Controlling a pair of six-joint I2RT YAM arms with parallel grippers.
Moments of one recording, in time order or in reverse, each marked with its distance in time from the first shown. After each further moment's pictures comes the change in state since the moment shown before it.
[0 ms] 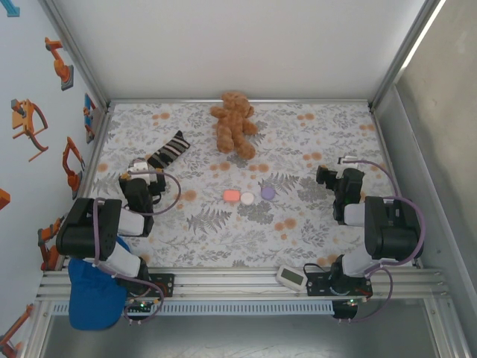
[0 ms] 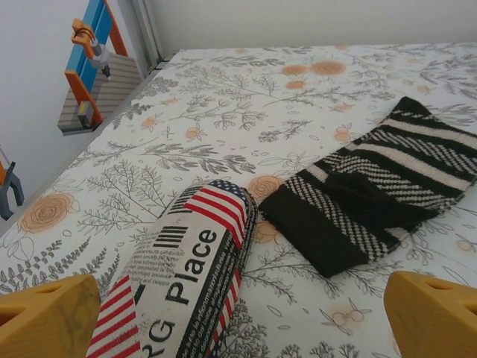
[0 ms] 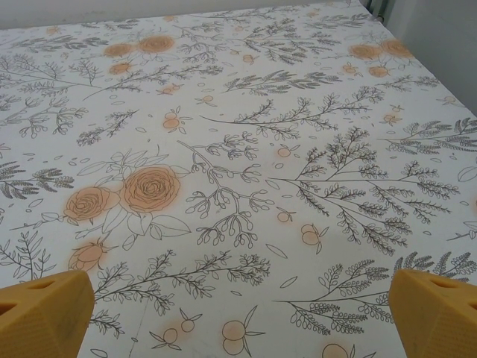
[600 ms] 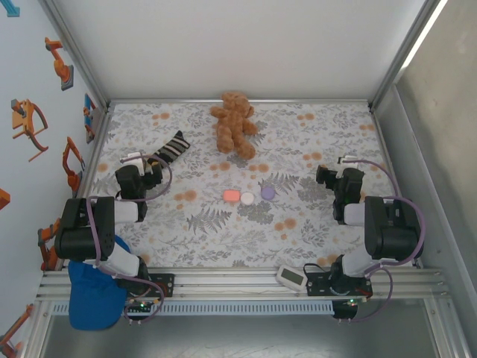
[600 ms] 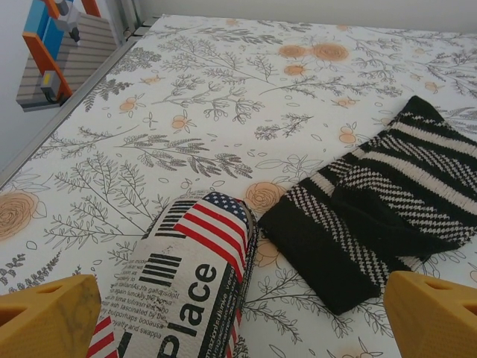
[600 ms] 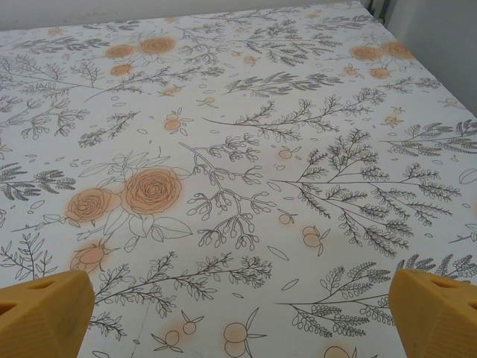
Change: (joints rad) left arm 0.100 -0.015 0.148 -0.263 0.153 -0.054; right arm 0.002 0.000 0.003 -0.002 0.000 0.000
